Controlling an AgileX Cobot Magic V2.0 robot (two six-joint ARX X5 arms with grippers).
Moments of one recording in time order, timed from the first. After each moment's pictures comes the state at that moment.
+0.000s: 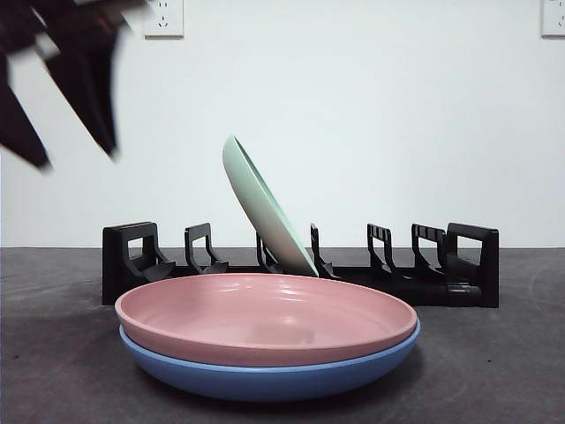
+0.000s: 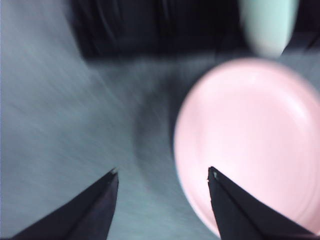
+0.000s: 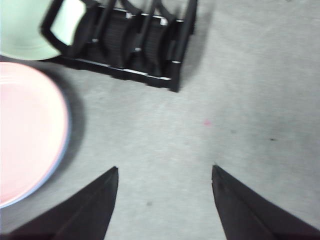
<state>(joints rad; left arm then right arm) -0.70 1.03 0.89 -0.74 -0.21 -0.52 0.26 0.78 0.89 -0.92 -0.06 0.09</state>
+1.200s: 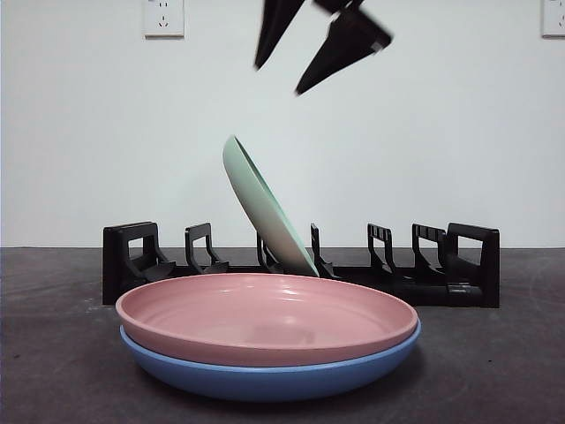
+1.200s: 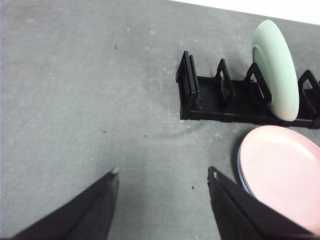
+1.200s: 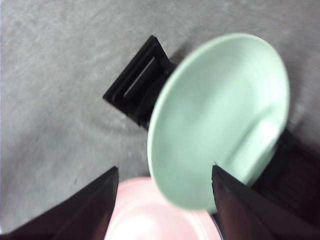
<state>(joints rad) -0.47 0.28 0.90 -1.13 -0.27 -0.36 0.59 1.76 1.79 -0.86 -0.28 0.16</state>
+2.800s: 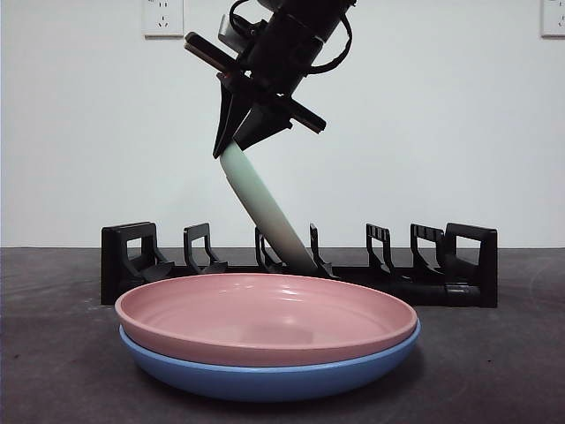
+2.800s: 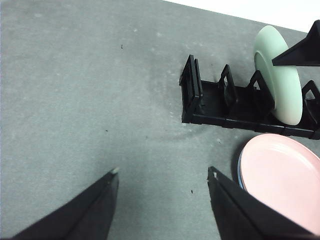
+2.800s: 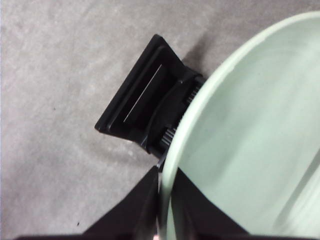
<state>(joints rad) -0.47 0.28 0.90 -1.13 -0.29 -0.41 0.64 2.04 1.92 -0.76 -0.32 0.27</state>
